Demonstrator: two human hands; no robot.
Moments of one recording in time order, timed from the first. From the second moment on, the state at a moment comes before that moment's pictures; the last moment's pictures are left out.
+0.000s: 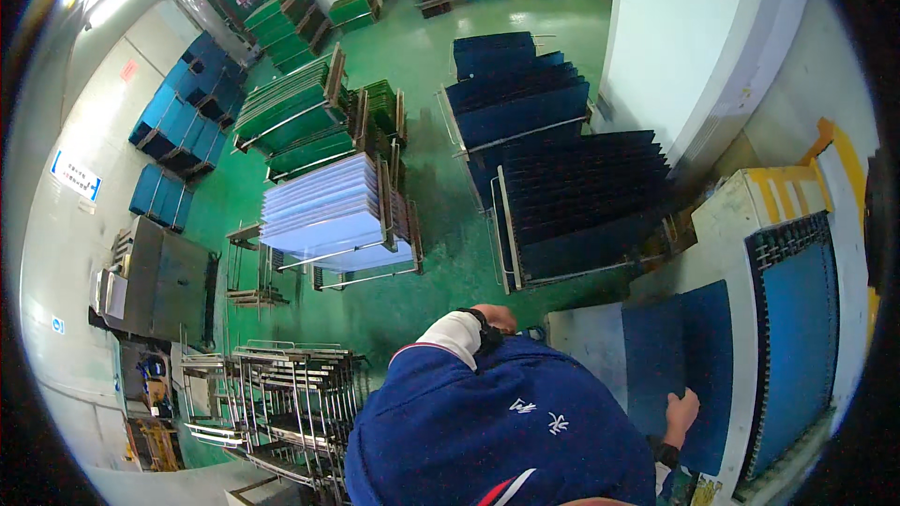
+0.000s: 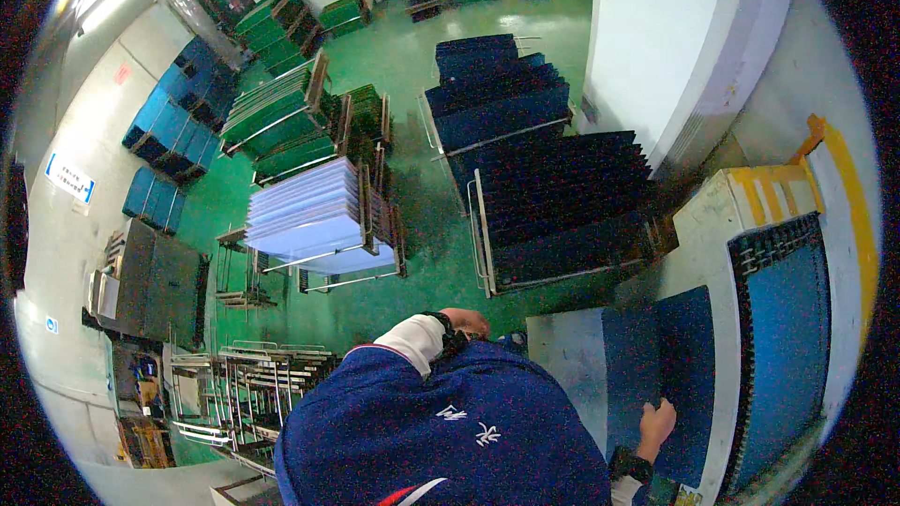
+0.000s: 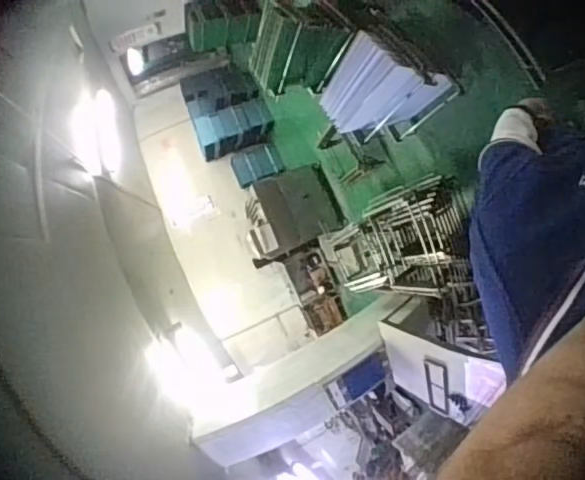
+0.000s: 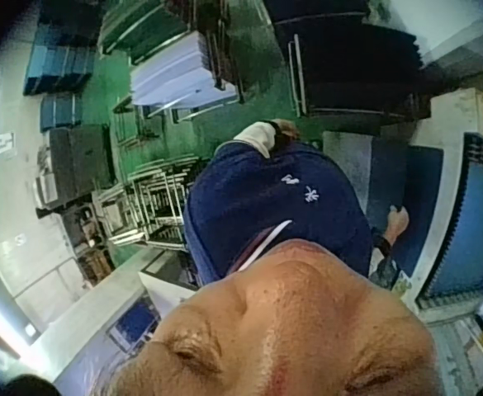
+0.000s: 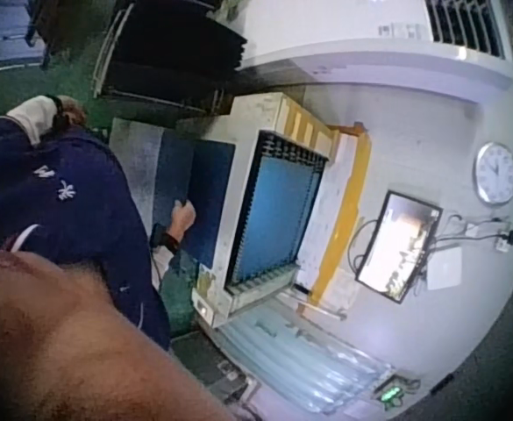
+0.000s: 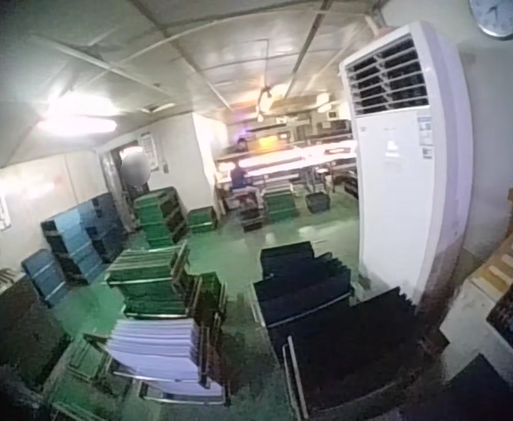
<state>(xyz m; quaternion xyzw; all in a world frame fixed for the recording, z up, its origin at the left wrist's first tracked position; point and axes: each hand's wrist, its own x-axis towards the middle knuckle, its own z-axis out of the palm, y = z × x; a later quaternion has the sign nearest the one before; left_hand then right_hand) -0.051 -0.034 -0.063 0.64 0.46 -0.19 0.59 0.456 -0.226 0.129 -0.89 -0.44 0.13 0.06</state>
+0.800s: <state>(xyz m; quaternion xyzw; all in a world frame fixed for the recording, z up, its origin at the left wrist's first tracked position) -0.054 -0.034 -0.072 0.64 0.46 -0.20 0.59 0.447 -0.213 0.145 -0.91 -0.39 0.10 0.05</state>
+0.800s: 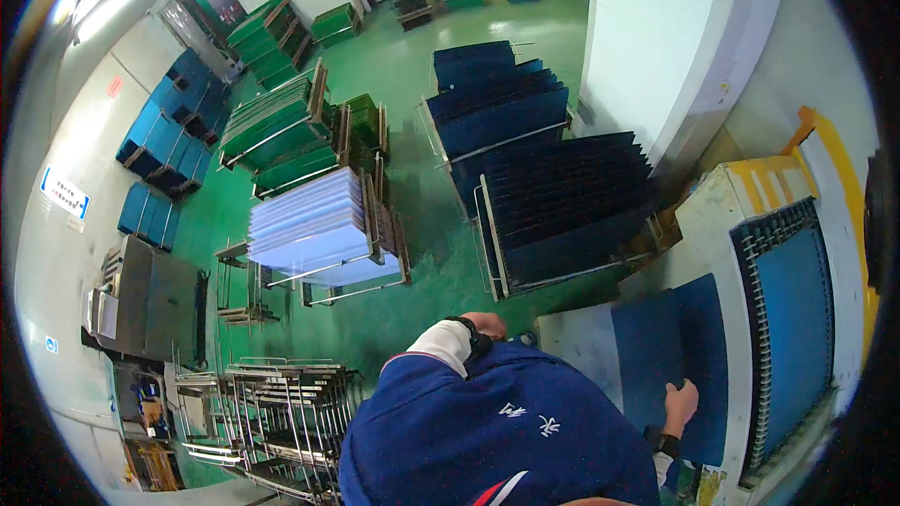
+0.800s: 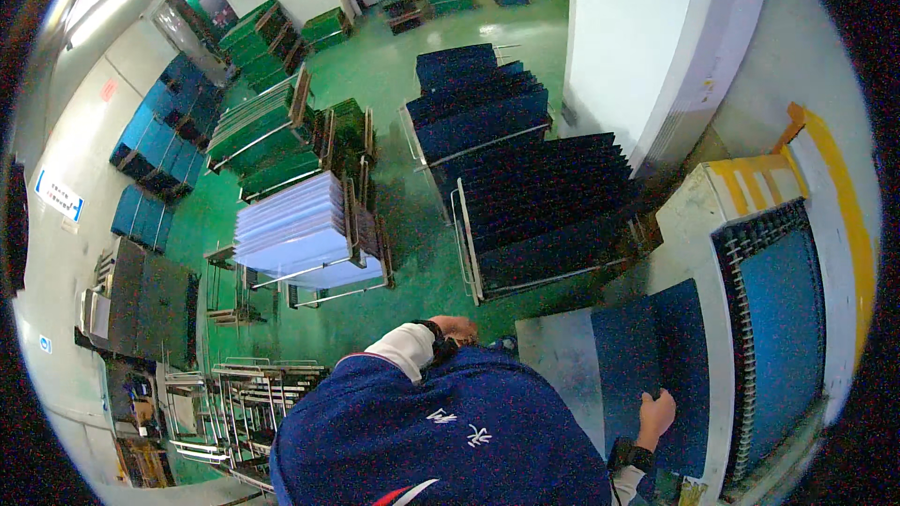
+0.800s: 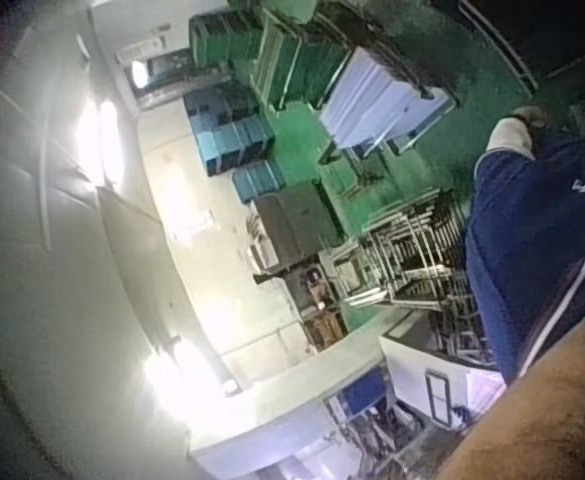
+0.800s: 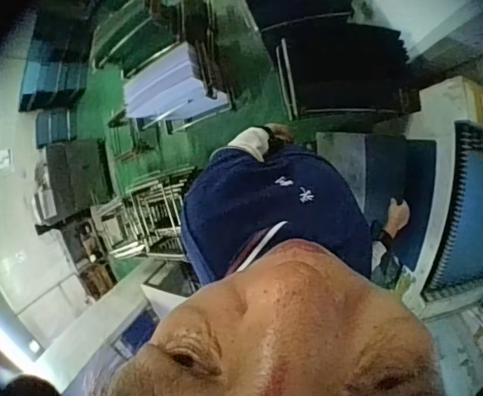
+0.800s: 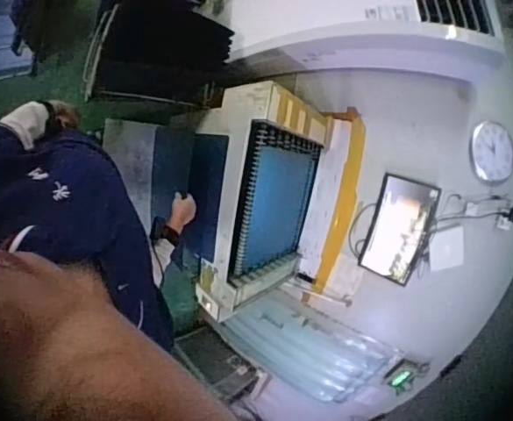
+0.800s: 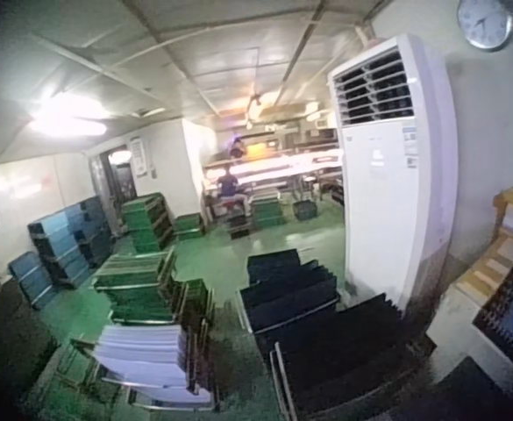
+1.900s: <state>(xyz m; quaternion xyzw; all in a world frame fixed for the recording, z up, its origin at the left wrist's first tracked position) -0.060 -0.038 -0.066 0.63 0.46 -0.17 0.60 0.432 -0.219 0.144 -0.92 -0.38 0.10 0.05</state>
